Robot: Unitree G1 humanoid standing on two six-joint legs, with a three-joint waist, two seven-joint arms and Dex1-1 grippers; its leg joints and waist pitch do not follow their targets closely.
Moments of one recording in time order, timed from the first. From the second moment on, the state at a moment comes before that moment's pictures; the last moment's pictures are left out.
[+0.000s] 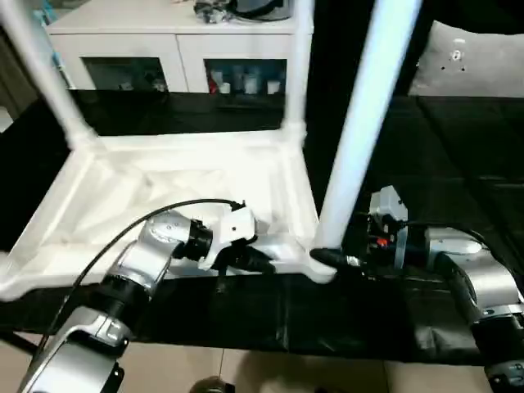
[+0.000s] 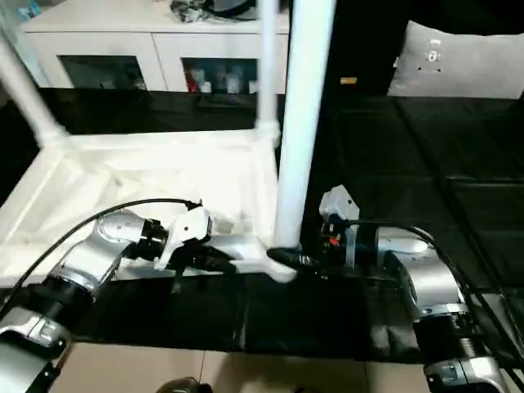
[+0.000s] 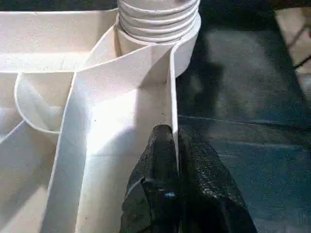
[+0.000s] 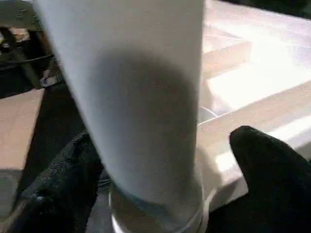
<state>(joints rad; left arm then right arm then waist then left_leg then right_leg) -0.59 0.36 -0.34 0.56 0.00 0.02 -1.35 -0.36 -0.48 0.09 0.28 0.29 0.24 1.24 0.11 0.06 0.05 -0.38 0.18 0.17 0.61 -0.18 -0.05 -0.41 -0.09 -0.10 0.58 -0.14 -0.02</state>
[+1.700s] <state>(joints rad) -0.58 0.14 -0.26 0.44 0.07 0.38 -0.80 -0.47 -0.13 -0.03 0.35 0.13 0.32 0.42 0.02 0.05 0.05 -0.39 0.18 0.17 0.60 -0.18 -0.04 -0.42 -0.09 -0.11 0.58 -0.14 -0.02</state>
